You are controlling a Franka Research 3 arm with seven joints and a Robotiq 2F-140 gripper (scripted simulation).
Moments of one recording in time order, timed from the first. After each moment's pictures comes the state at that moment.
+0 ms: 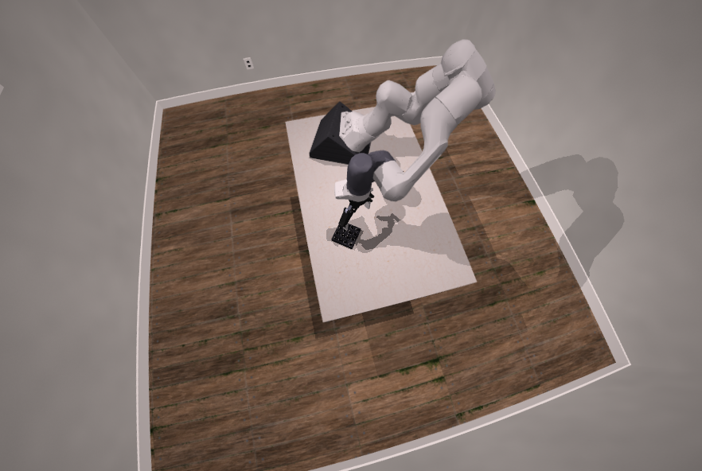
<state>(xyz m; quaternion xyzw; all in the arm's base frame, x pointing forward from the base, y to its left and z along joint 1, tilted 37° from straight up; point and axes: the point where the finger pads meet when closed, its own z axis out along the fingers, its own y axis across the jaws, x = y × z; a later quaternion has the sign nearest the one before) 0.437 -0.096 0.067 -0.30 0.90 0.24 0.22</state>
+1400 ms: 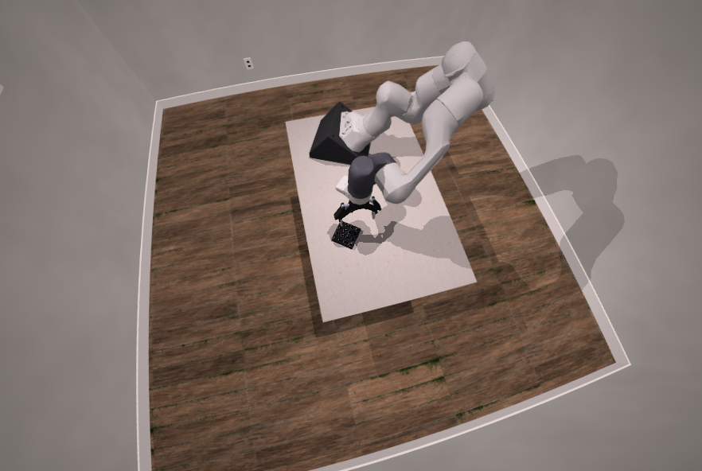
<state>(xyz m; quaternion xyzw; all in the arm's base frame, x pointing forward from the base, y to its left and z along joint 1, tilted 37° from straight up) 0.450 -0.098 0.073 -0.03 0.95 0.29 0.14</state>
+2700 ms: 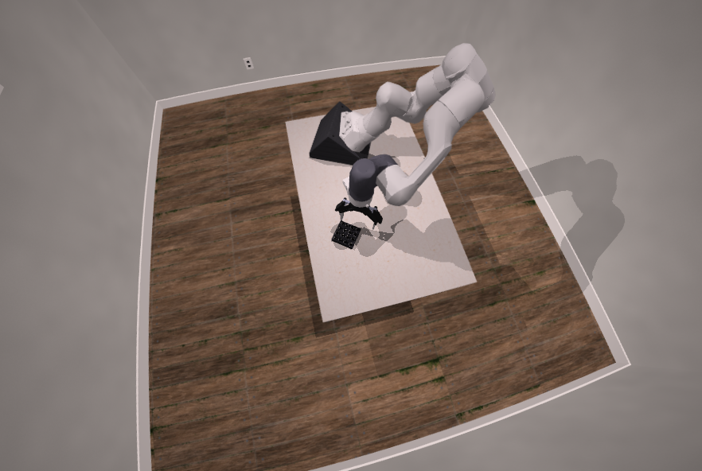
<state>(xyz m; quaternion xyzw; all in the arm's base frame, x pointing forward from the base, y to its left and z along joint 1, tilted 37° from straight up) 0.461 -0.100 0.080 0.23 0.92 0.32 0.05</state>
